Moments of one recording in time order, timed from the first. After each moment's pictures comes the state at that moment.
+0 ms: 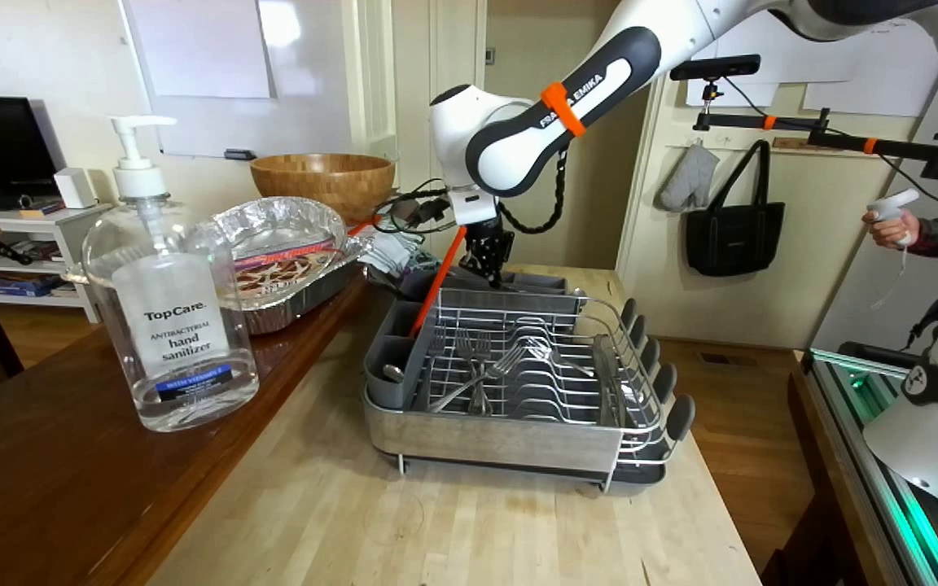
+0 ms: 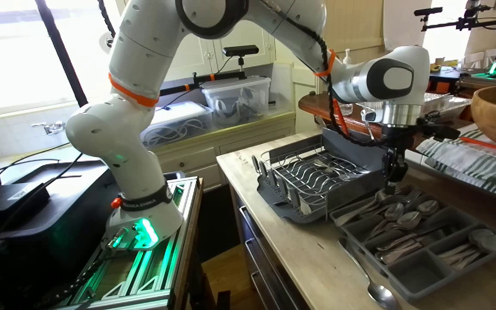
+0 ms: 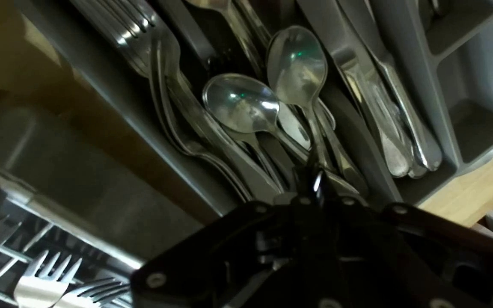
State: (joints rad) arm -0.08 0.66 0.04 -1.59 -0.35 2.07 -2.63
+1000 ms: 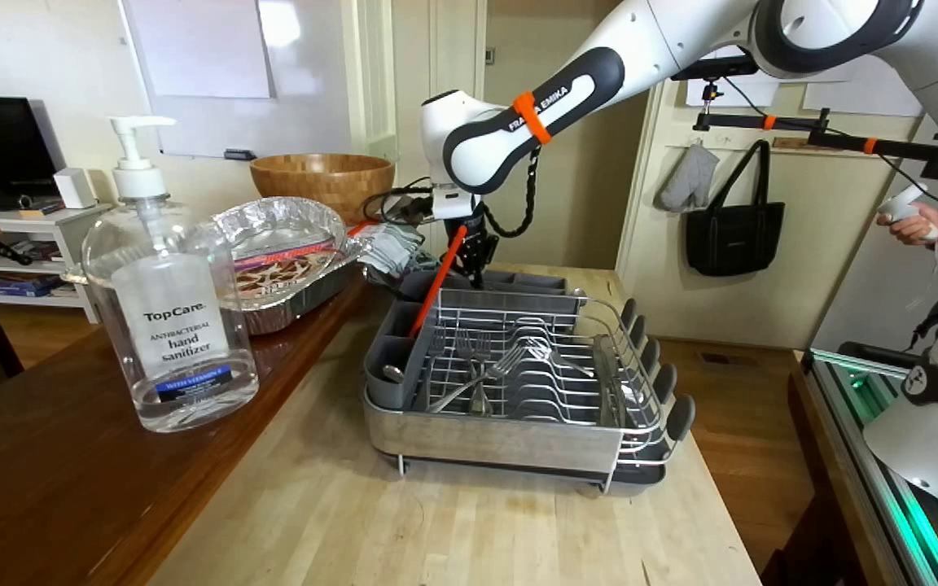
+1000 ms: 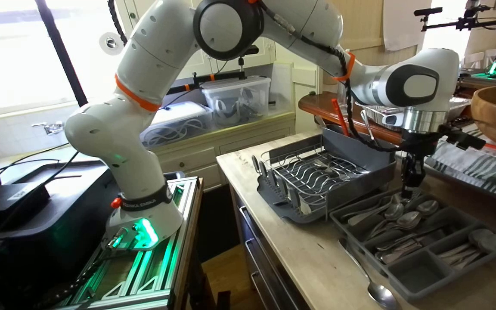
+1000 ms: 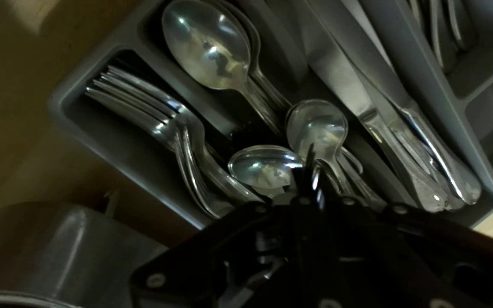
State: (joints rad) arm -0.10 0.80 0.03 -1.37 -0.25 2.03 -2.61
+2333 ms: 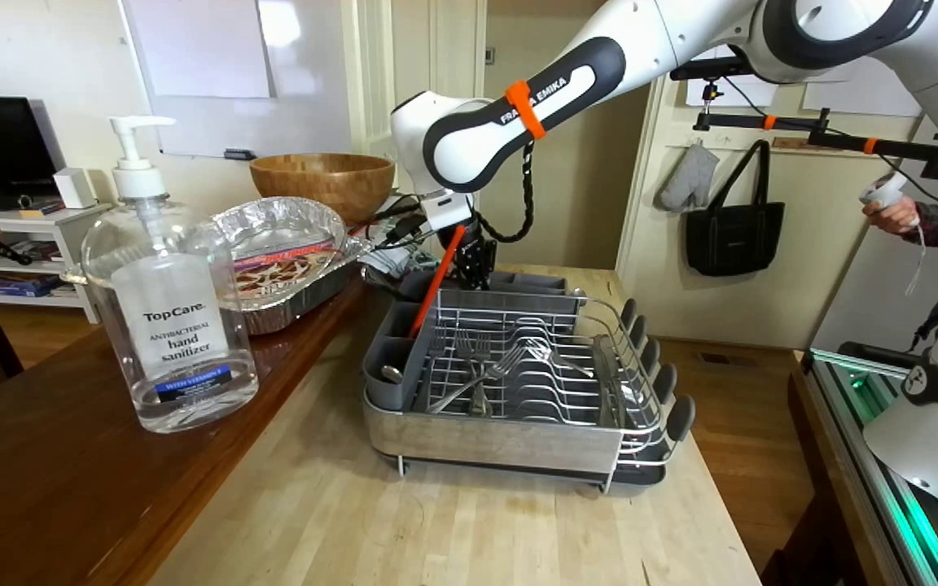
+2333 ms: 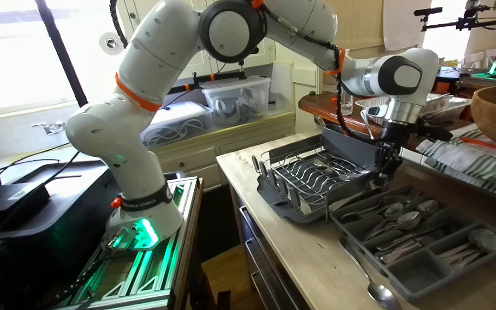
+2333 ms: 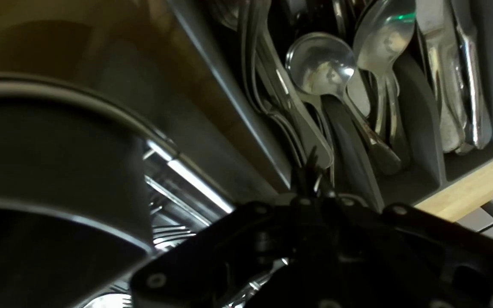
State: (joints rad) arm -0.08 0.81 0.13 -1.33 -0.30 1.80 -2.72
